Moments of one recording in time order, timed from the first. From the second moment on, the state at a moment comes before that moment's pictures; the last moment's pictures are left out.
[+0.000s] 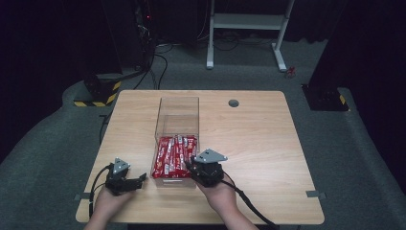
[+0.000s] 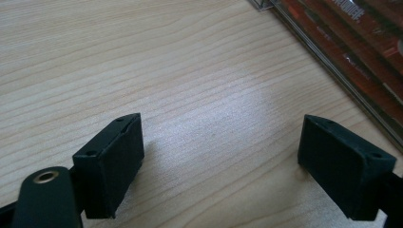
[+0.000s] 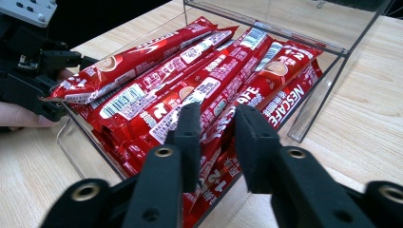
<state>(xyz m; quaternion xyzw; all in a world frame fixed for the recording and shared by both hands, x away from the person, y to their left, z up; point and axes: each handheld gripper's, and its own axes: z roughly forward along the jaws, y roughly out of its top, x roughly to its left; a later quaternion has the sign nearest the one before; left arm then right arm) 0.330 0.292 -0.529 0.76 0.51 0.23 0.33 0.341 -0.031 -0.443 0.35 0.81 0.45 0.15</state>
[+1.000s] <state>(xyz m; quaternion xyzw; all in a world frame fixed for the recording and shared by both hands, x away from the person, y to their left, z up) 0.330 0.292 -0.530 0.76 0.51 0.23 0.33 0.326 -0.047 -0.442 0.34 0.79 0.49 0.15</state>
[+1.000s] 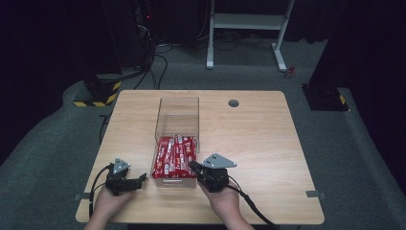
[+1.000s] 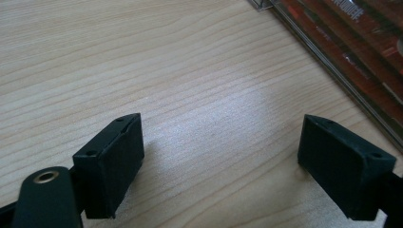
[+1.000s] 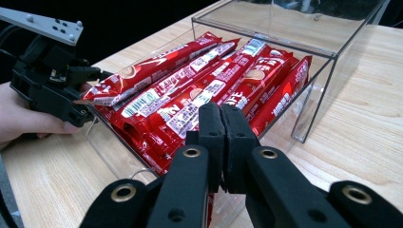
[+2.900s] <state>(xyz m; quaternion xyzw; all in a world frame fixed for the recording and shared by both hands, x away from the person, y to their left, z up) 0.331 0.291 -0.530 0.76 0.51 0.22 0.34 0.327 -0.098 -0.428 0.35 0.74 0.54 0.17</state>
